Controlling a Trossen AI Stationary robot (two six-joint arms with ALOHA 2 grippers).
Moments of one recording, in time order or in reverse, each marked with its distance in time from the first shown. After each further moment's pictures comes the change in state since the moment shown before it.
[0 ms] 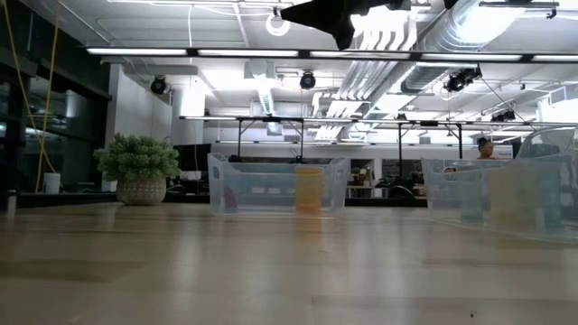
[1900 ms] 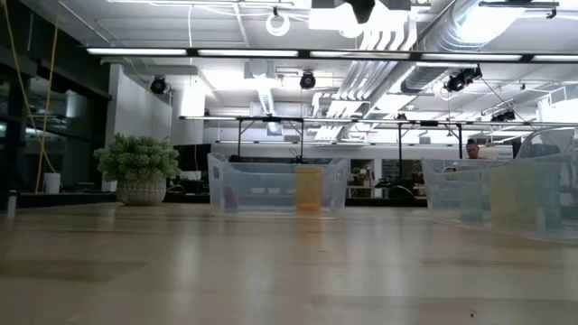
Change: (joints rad) left arm 0.680 -0.455 0.198 0.194 -0.219 0.687; right arm 0.001 -0.156 0.003 -0.088 0.003 0.021
